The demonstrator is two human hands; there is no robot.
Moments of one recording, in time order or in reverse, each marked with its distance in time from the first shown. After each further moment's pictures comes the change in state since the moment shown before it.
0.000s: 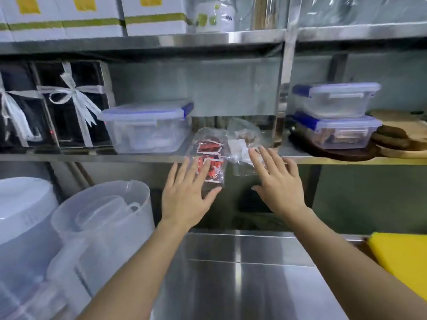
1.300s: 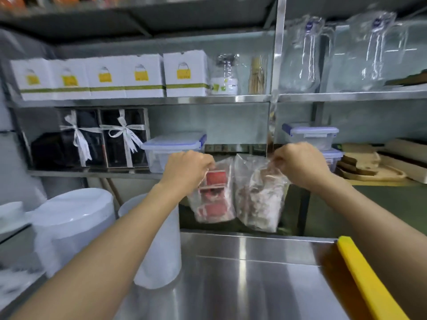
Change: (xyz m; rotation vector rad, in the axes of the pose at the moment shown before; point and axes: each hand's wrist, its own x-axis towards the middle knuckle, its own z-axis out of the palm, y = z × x) left_hand 0.018 0.014 -0.236 -0.046 -0.123 0.103; right_hand 0.022 0.012 -0.238 0.157 -0.189 0.037
